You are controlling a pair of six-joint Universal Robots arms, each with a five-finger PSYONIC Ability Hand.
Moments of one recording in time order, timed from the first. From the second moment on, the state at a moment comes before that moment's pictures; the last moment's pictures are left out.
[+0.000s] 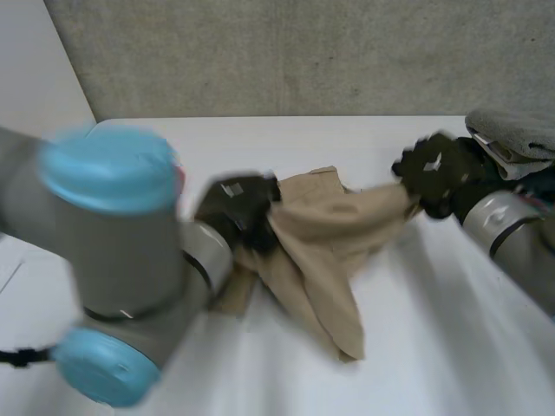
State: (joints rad) left arm 3.97 -1.96 -1.32 3.01 -1.72 3.02; right arm 1.80 -1.29 1.60 -0.19 1.19 2.38; left_hand 1.13 1.19 1.16 1.20 0.95; right_hand 1.08 1.18 1.19 1.20 0.98
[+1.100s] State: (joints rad) left arm 4.25 -2.12 -1.07 3.44 -1.42 3.54; right arm 2.03 -1.14 1.32 -0.28 1.45 2.67; left_hand 1.14 1.20 1.19 1.20 1.00; right_hand 1.08 1.18 1.19 1.20 1.01
